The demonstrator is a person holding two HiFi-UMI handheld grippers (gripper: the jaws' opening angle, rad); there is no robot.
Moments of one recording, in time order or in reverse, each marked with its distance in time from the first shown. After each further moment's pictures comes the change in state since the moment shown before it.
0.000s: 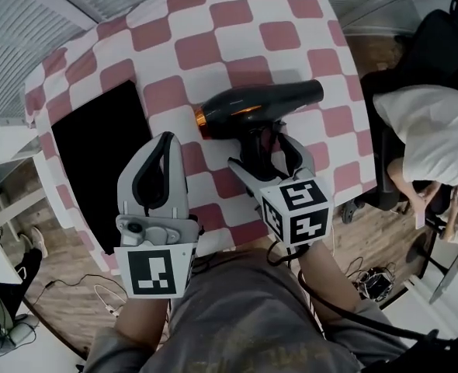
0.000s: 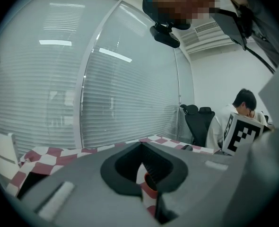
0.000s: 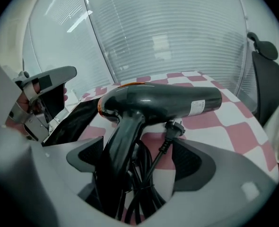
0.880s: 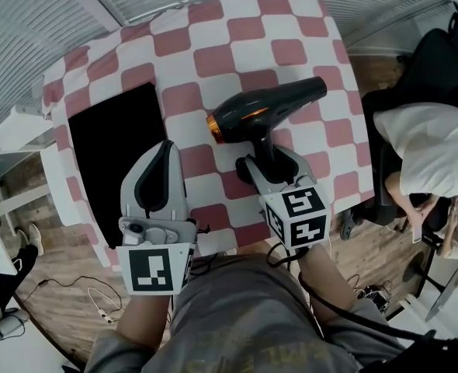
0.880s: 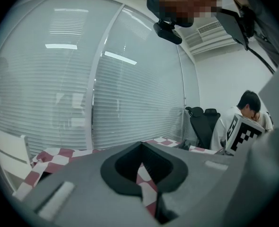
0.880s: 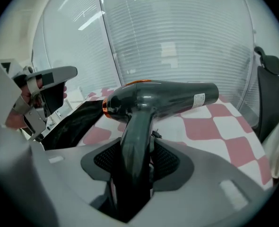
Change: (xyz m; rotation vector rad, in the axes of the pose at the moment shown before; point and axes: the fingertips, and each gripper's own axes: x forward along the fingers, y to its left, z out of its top) left arm -0.027 0.019 0.010 -0.008 -0.048 0.071; right arm -0.006 0.011 0.008 -0.108 -0.066 0.005
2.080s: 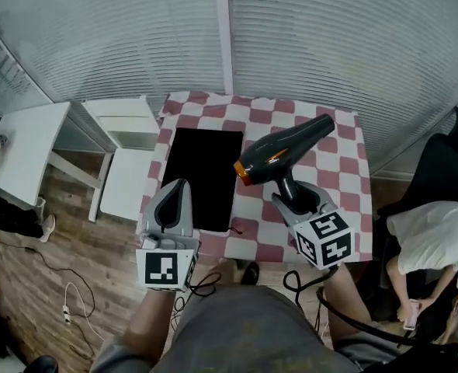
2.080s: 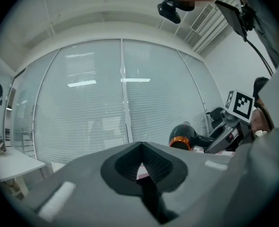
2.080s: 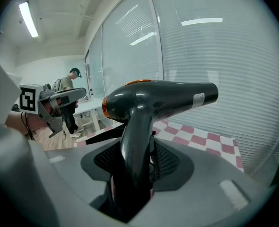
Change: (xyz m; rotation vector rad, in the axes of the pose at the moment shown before) left arm -0.196 0.017 0.081 0.142 -0.167 0.370; right arm -0.132 0.095 0.075 -0.421 -0.218 0.306
